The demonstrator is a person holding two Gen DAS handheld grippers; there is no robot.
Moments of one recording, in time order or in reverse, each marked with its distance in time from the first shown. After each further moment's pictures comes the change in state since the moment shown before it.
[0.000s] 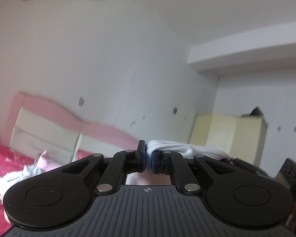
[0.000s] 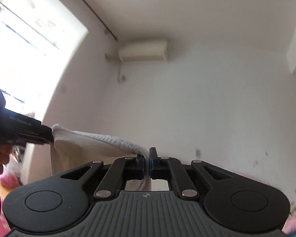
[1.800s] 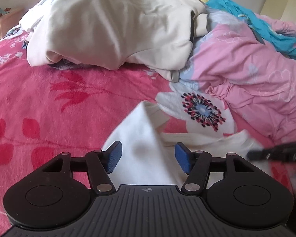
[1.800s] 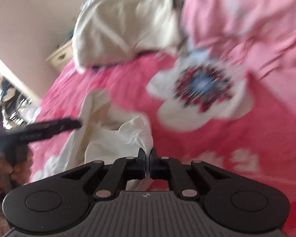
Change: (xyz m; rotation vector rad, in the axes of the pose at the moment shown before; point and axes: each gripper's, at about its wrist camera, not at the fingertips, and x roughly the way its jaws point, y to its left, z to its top) left arm 0.097 0.176 -0.336 -0.037 0.914 0.358; right arm 0.032 0.010 -0.414 0.761 1.134 -0.019
